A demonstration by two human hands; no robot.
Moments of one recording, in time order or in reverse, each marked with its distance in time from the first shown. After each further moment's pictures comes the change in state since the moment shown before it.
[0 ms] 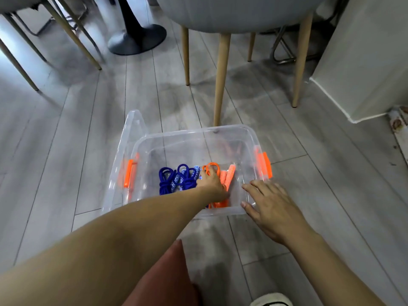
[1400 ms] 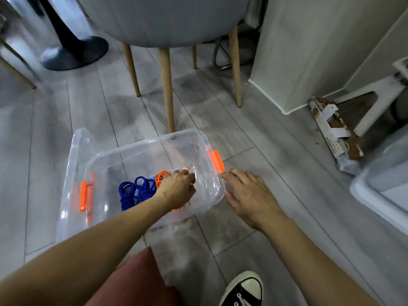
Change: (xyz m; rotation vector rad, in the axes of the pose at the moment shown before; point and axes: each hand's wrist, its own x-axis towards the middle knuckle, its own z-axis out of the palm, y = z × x) left_hand -0.041 0.001 -0.030 0.406 0.274 0.642; right_hand -0.037 0.012 -0.046 0.106 0.026 0.180
